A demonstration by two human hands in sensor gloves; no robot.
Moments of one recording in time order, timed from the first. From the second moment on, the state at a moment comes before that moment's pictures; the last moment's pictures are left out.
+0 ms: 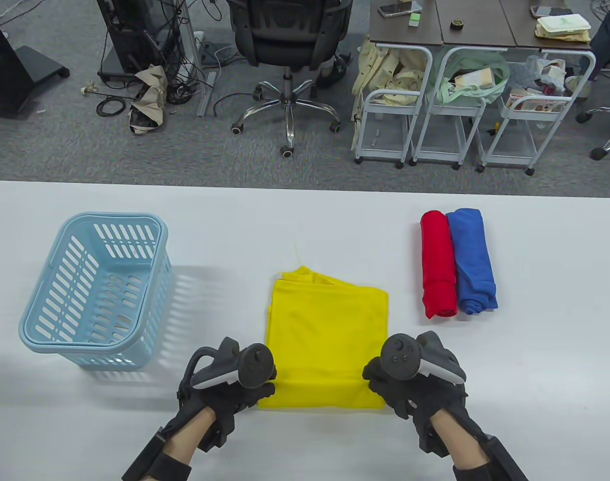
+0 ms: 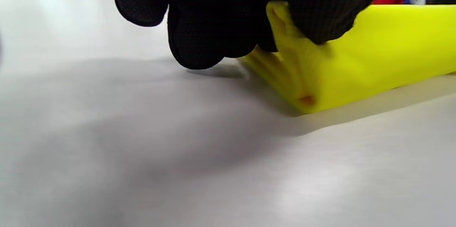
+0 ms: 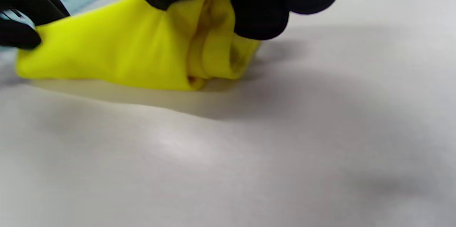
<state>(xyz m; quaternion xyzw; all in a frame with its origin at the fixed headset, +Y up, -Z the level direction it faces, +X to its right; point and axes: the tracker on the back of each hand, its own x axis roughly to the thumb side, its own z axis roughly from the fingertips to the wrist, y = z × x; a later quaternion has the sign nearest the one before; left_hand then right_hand) -0.141 -0.745 -0.271 -0.16 -0.22 -0.04 0.96 0.151 -0.752 -0.272 0.17 0.25 0.95 0.07</state>
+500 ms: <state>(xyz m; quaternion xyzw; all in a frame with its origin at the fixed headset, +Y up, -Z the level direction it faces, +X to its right) -0.098 -0.750 -0.246 -0.13 -0.32 -0.13 0.93 0.148 -0.755 -0.270 0.13 0.24 0.96 0.08</state>
